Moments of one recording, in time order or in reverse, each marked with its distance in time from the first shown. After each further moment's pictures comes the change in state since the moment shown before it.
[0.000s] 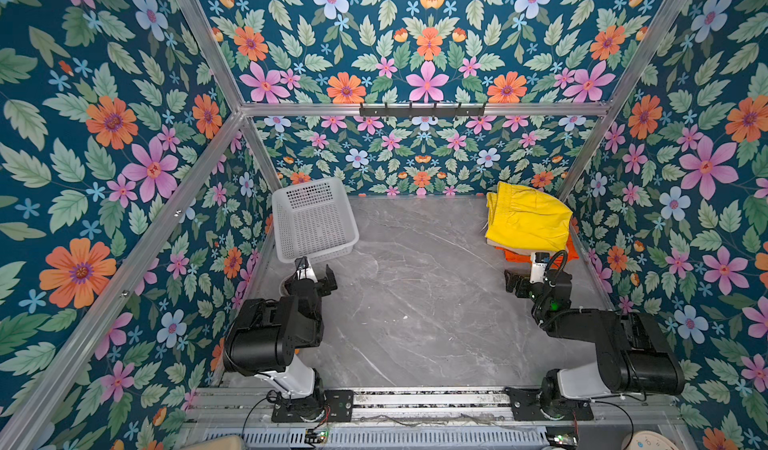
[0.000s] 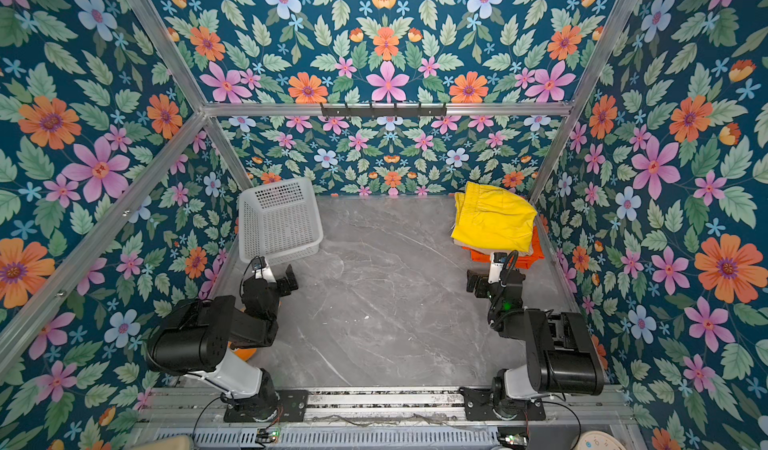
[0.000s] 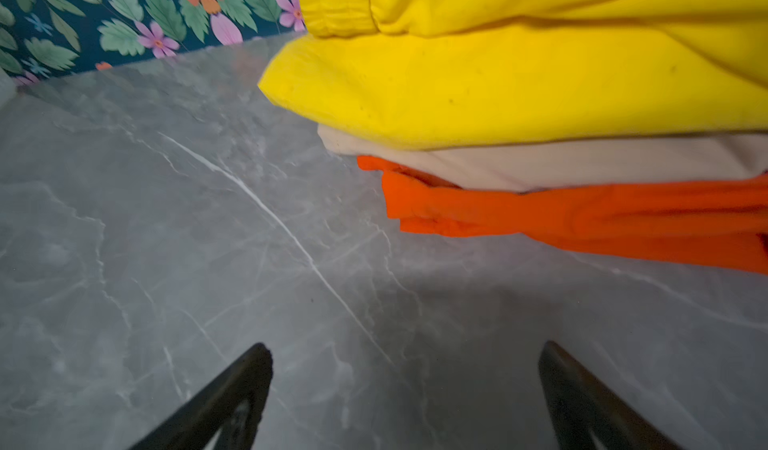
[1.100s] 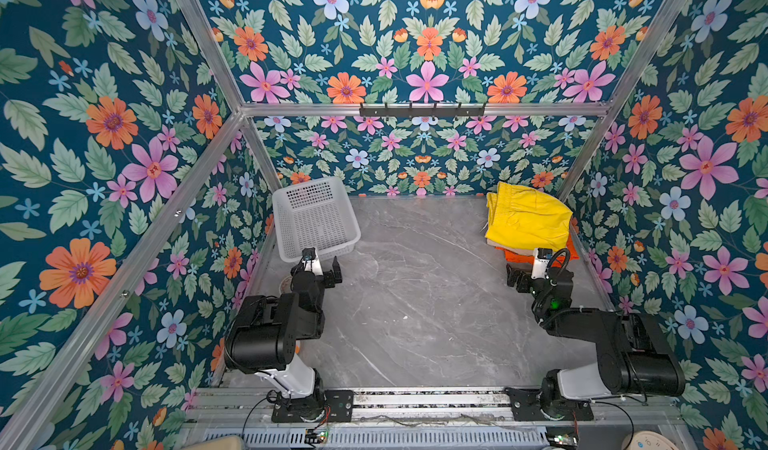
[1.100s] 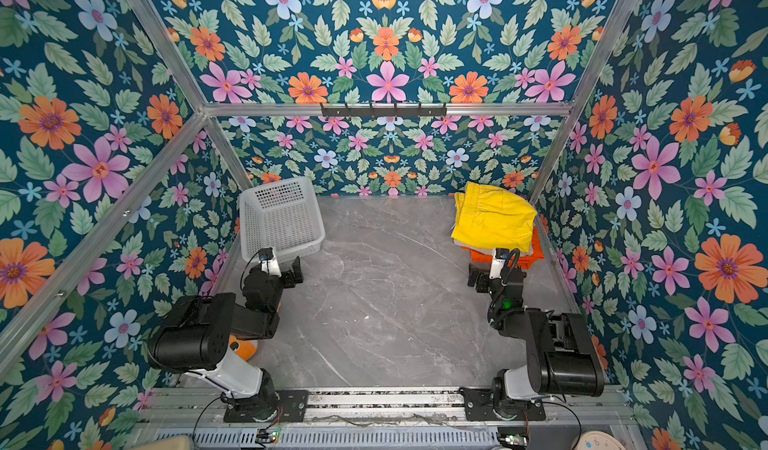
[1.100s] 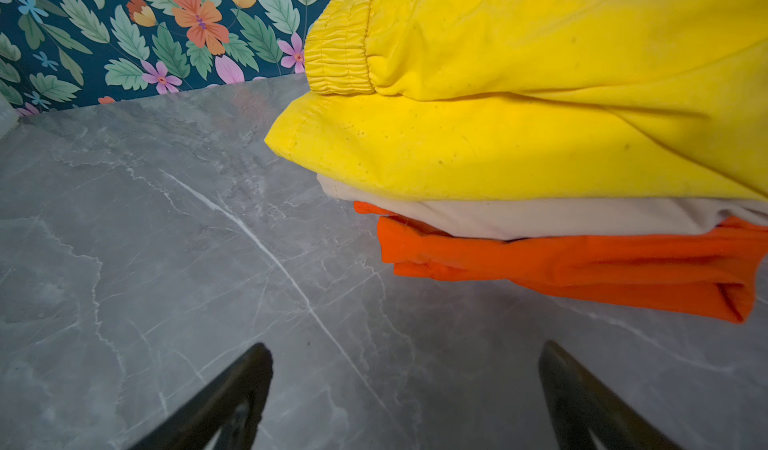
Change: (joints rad) left arm -0.013 0.008 0.060 -0.036 0.120 0.060; right arm 0.002 -0.001 0.014 0.051 0.026 0.000
